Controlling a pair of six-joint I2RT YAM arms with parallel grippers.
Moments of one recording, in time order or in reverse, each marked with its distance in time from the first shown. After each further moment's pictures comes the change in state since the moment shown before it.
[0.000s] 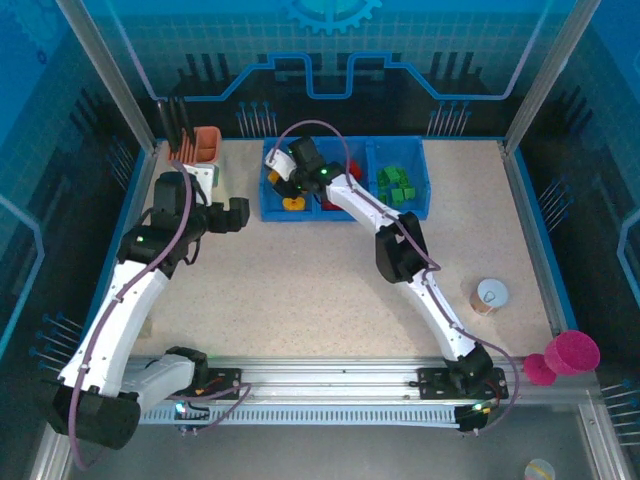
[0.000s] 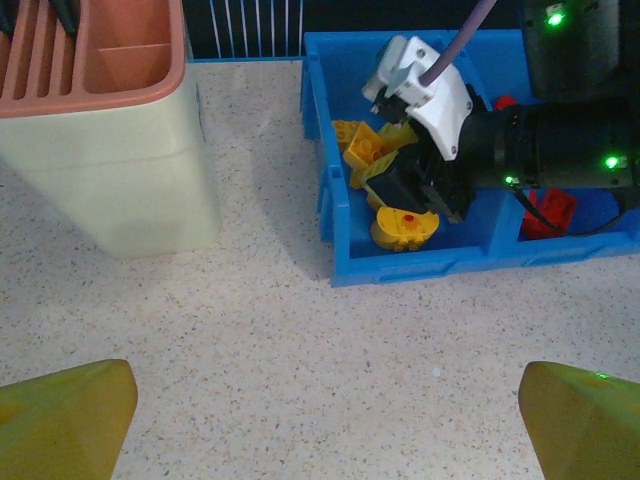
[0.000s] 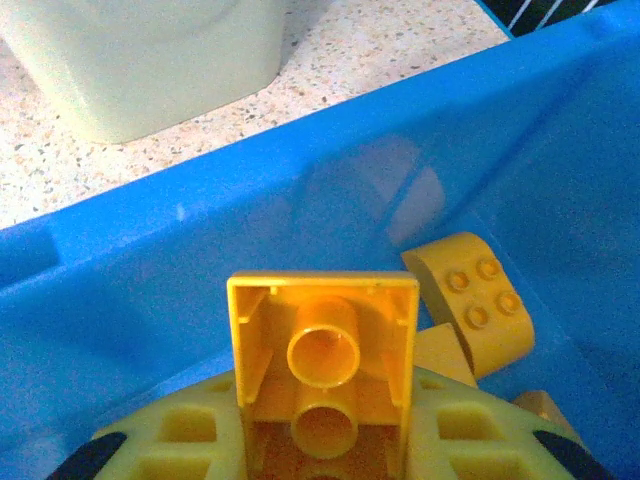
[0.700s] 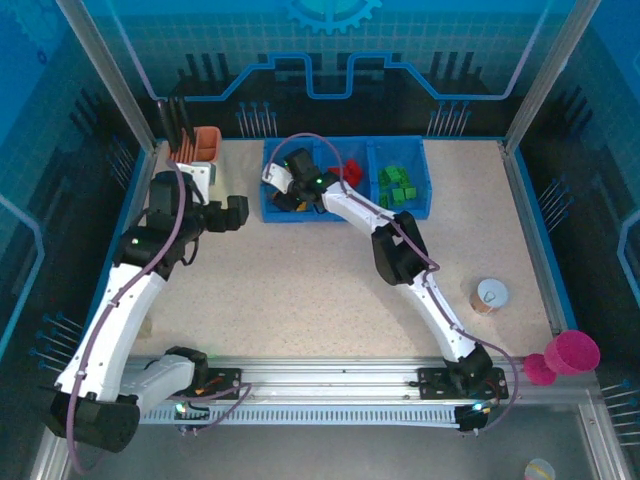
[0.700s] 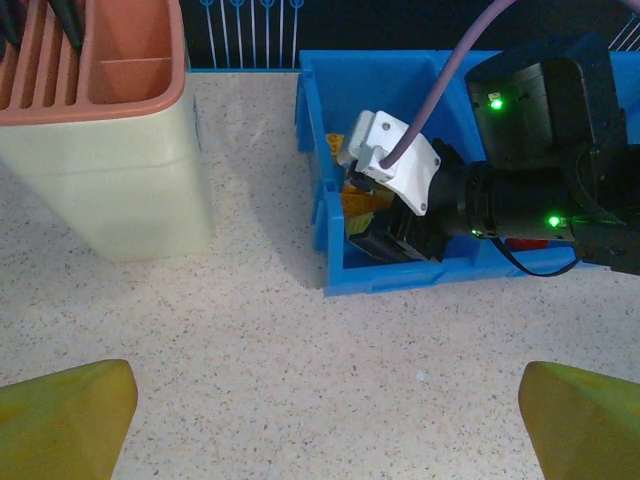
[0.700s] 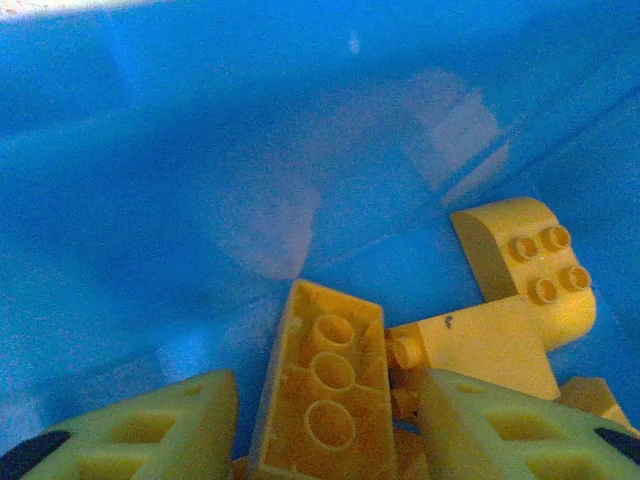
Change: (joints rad) left arm 0.000 -0.020 0.026 -0.023 0.011 -0.026; right arm 0.028 -0.061 -0.176 0.068 0.072 -0.094
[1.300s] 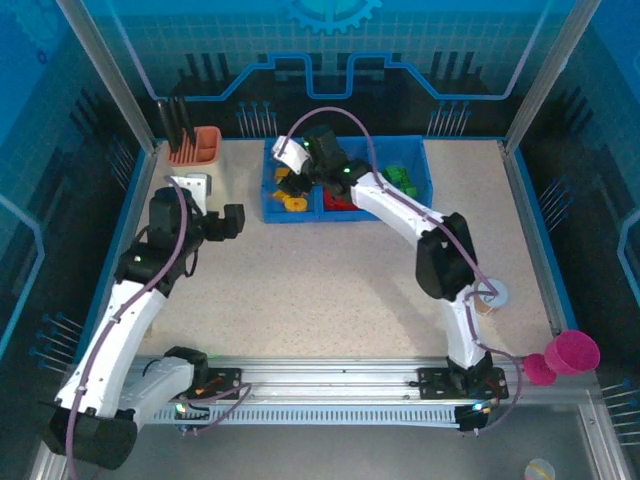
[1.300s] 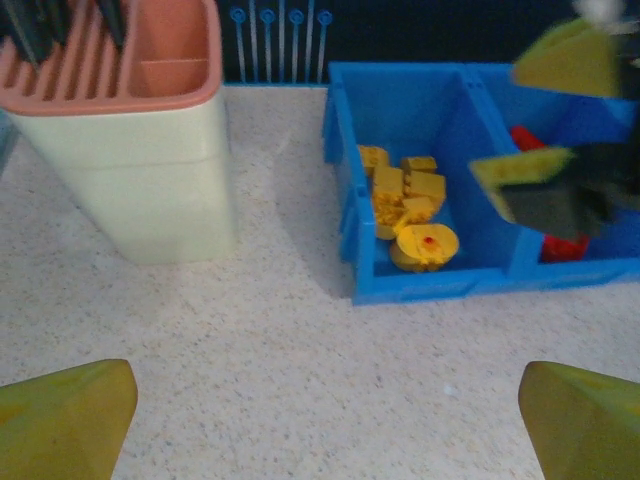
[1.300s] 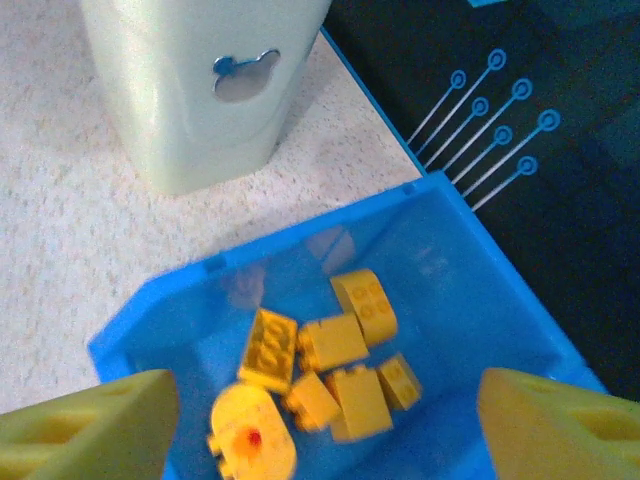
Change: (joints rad) left arm 0.000 -0.107 -0.180 0.135 -0.077 0.003; right arm 0.000 -0.519 -0.439 0.116 0.031 0.014
